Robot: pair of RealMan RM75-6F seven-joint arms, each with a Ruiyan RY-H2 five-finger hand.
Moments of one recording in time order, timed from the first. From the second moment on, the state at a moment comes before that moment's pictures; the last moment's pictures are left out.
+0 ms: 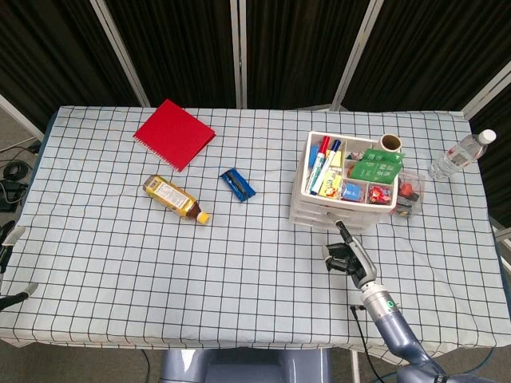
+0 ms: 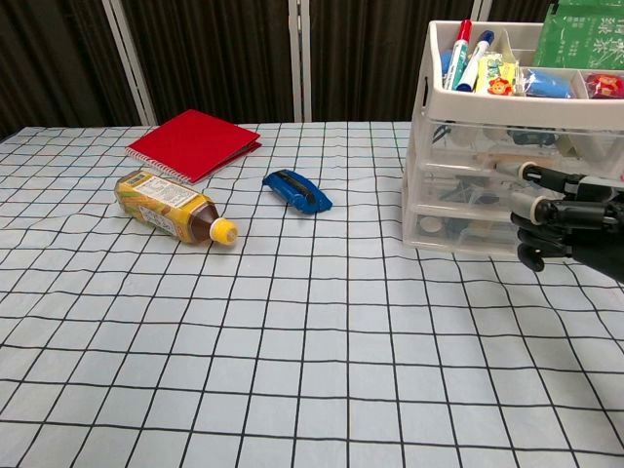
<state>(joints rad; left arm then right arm) -0.04 -1.08 -0.02 -1.56 1.55 1.55 0.00 0.40 -1.42 0.19 -1.73 -1.20 0.96 0.95</state>
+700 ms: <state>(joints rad) -0.04 -1.08 -0.02 -1.55 1.55 1.54 0.01 0.42 -1.45 0.25 -1.72 -1.18 0.87 0.98</state>
